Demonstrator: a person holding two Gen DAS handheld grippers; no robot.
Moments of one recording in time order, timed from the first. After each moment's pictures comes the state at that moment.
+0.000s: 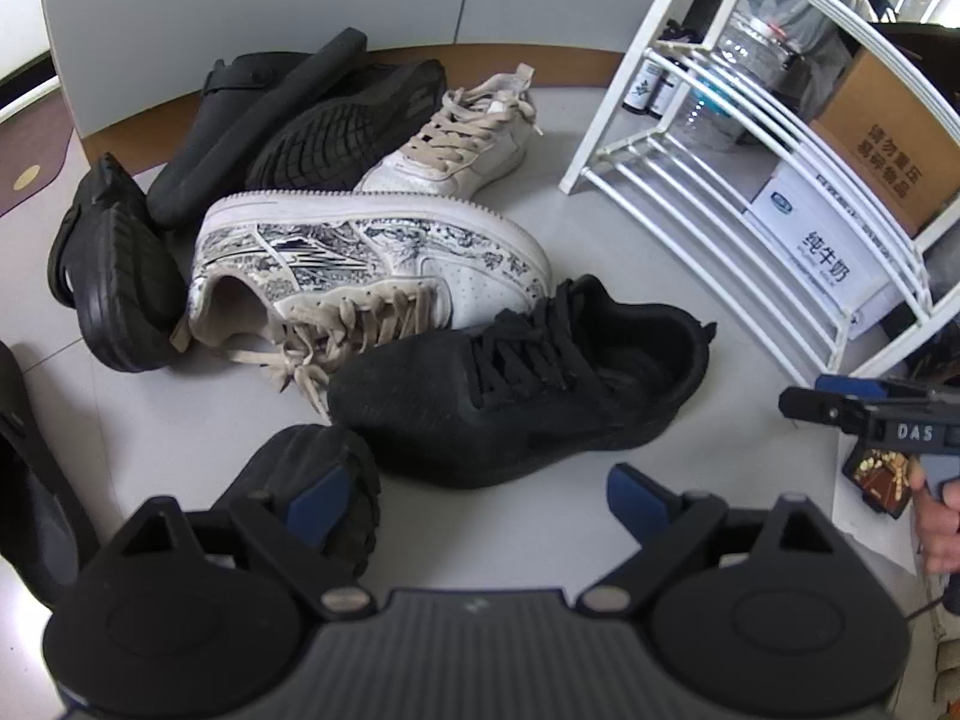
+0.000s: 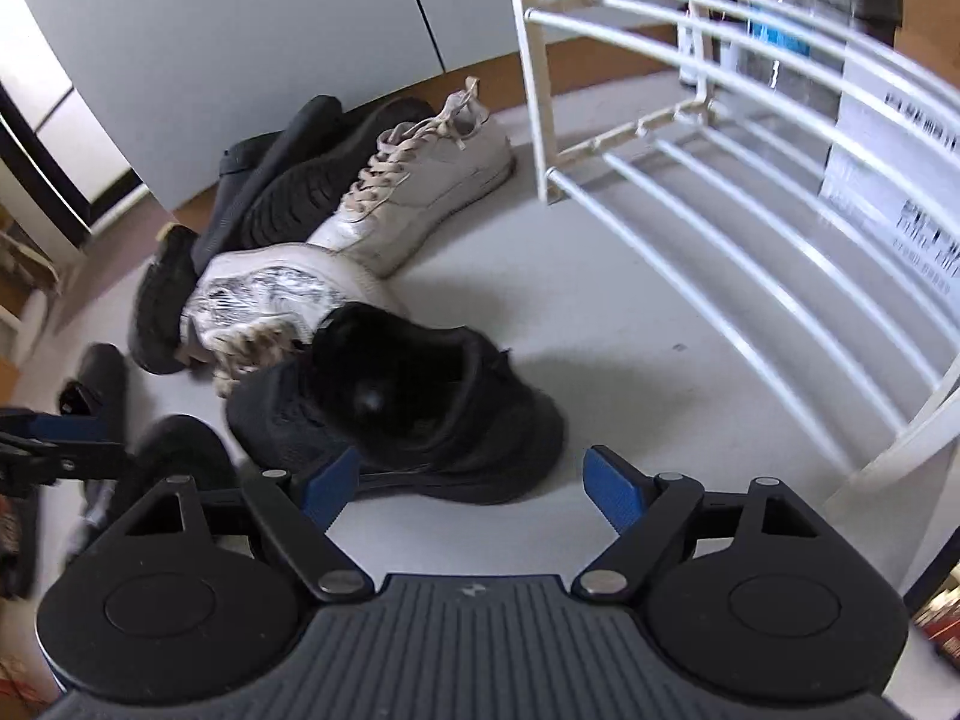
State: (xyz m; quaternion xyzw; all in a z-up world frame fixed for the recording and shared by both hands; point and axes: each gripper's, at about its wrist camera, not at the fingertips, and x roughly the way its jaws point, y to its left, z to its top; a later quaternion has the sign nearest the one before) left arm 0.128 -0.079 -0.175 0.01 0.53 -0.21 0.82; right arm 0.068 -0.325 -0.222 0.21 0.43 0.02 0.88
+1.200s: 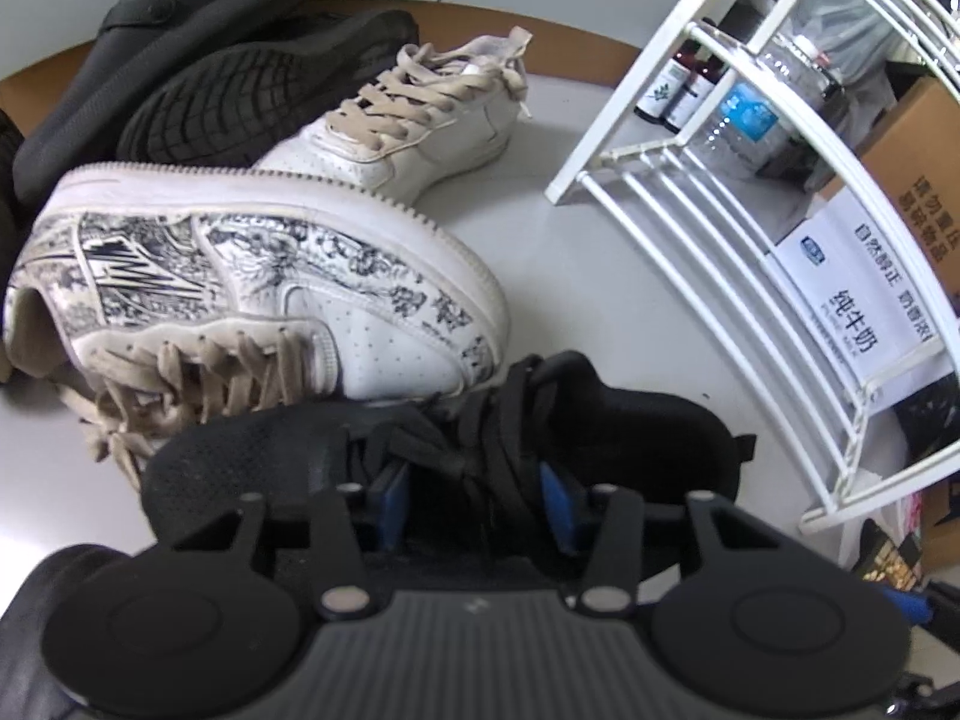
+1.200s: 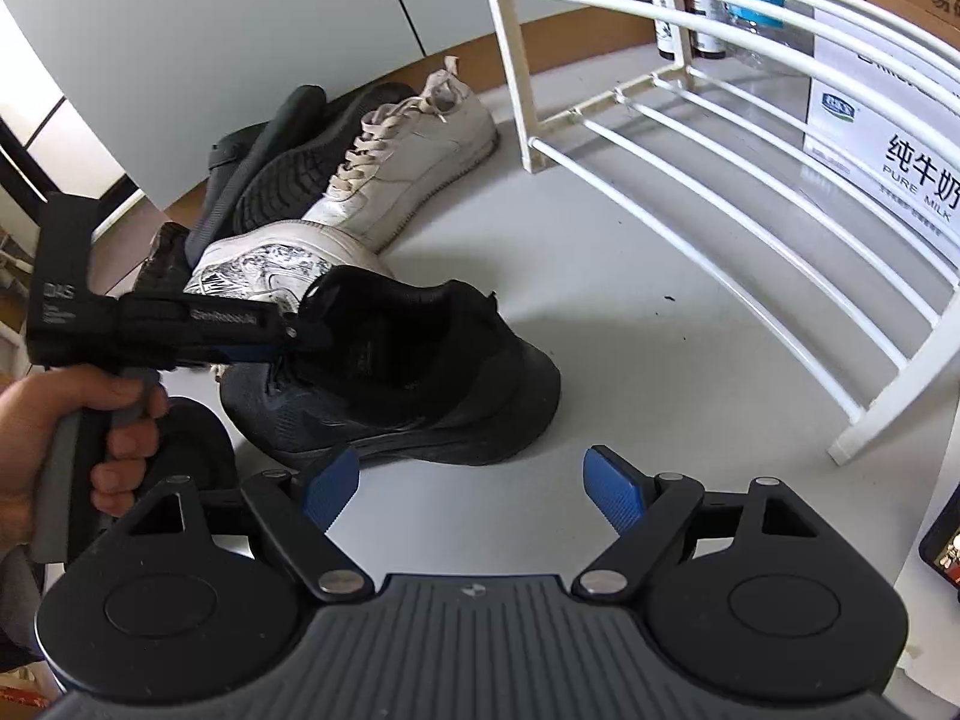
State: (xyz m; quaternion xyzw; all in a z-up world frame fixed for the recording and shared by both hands) left arm 0.199 -0.166 -0.253 -0.07 0.54 -0.21 0.82; right arm 0.050 -0.320 -0.241 0.24 0.45 0.01 0.86
